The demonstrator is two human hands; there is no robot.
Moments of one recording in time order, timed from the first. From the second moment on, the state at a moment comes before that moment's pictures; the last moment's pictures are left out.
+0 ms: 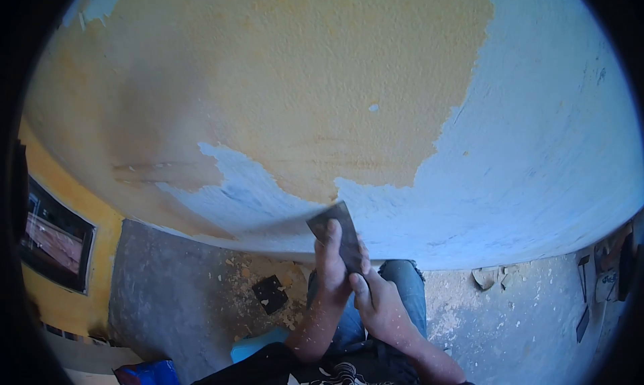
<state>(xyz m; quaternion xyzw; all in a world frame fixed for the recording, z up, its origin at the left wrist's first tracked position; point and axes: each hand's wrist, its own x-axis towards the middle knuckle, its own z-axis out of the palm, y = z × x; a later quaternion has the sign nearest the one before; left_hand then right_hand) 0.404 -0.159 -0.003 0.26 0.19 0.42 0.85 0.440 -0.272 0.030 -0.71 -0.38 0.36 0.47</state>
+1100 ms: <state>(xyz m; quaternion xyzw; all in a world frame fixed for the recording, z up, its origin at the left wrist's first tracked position) 0.402 -0.135 -0.024 0.27 0.17 0.43 0.84 0.438 -0.244 0.019 -0.72 -0.41 0.32 0.45</state>
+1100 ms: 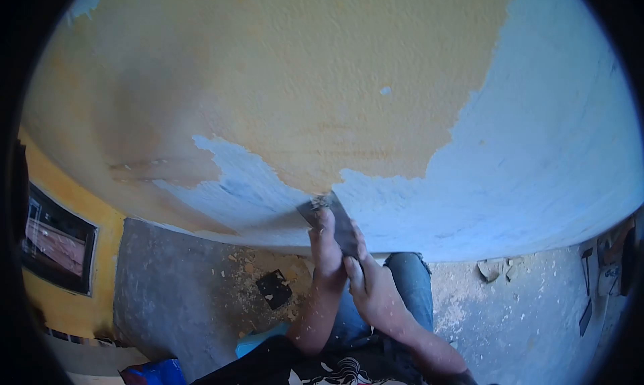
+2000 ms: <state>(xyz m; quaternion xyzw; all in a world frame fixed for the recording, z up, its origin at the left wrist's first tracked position) 0.381 -0.118 -0.016 0.25 0.19 0.44 0.84 0.424 -0.236 0.009 -0.71 -0.41 0.35 0.46</state>
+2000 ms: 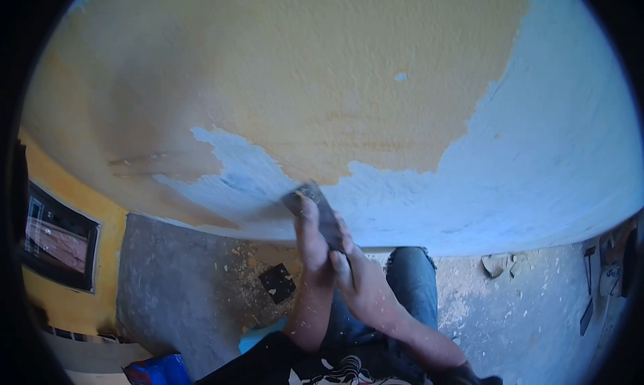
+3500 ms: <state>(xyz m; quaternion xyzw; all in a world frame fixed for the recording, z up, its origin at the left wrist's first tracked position) 0.378 -0.106 0.026 0.29 0.17 0.45 0.83 0.426 -0.218 0.043 -0.68 -0.42 0.37 0.48</state>
